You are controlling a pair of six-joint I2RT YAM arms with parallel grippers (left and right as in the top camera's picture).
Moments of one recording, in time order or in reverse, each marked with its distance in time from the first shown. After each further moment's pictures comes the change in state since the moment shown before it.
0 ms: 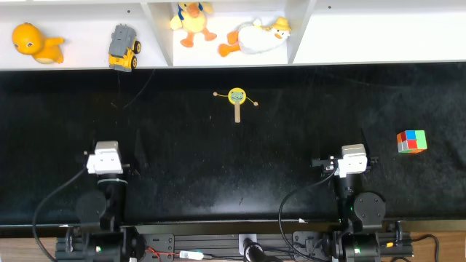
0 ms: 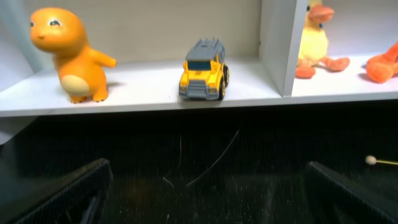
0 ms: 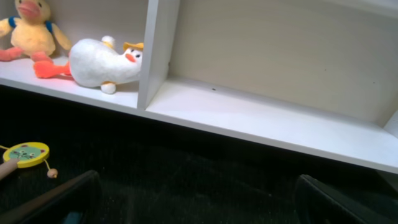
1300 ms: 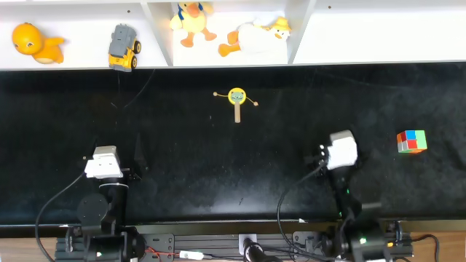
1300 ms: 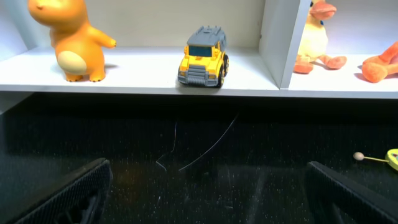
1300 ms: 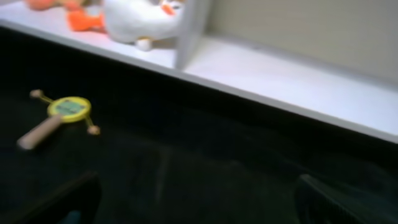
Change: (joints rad) left arm 0.000 -0.073 -0.004 -0.092 -0.001 -0.074; right arm 0.111 0.375 0.230 -0.143 0.000 -0.002
